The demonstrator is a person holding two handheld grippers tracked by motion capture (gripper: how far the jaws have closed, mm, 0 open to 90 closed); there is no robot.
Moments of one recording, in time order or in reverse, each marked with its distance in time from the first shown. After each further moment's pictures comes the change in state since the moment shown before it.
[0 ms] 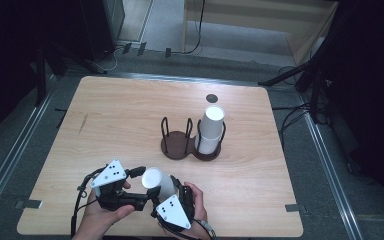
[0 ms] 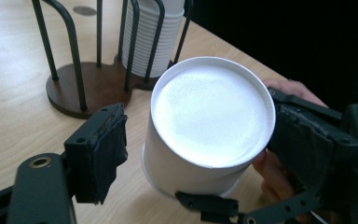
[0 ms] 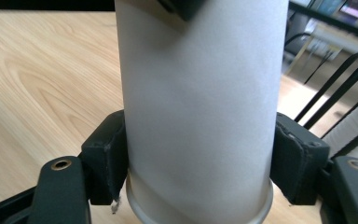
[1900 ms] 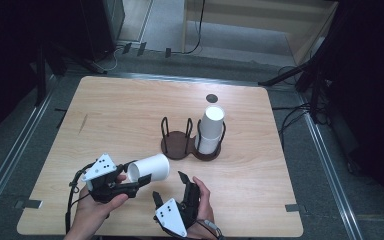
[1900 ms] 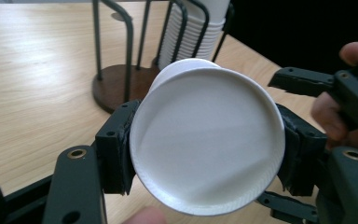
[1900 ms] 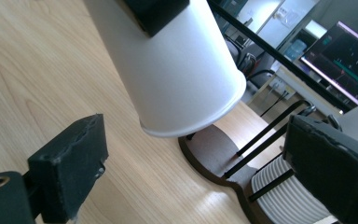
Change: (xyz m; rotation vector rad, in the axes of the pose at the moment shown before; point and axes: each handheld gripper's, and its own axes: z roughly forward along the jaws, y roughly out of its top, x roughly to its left) left arm 0.025 -0.007 -0.005 -0.084 0.078 -0.026; right arm -0.008 0.007 -0.007 -0.042 -0.086 -0.201
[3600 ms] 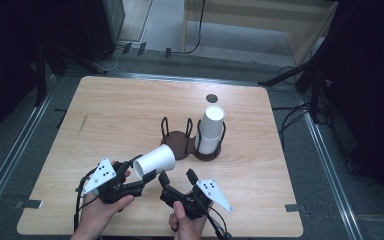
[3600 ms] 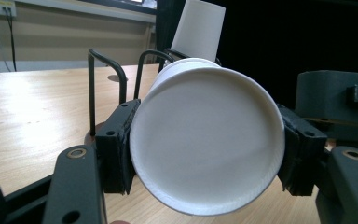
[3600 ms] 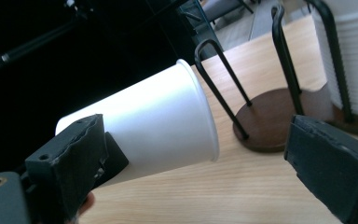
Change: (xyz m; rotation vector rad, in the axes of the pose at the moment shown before) left arm 0.002 -0.022 0.018 -0.275 -0.024 0.058; right arm -0.040 0.010 0.001 -0.049 0.067 1.158
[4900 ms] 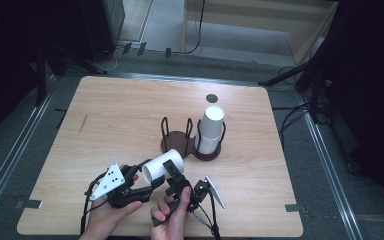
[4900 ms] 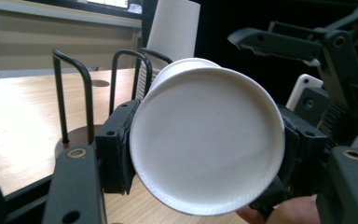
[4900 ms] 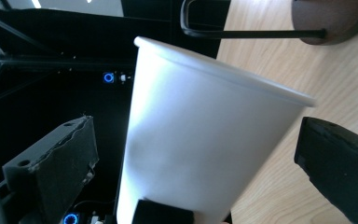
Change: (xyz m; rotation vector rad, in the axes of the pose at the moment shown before) left arm -0.016 -0.010 0.012 -0.012 -0.058 0.030; right arm -0.018 -0.016 0.027 0.052 0.216 0.905
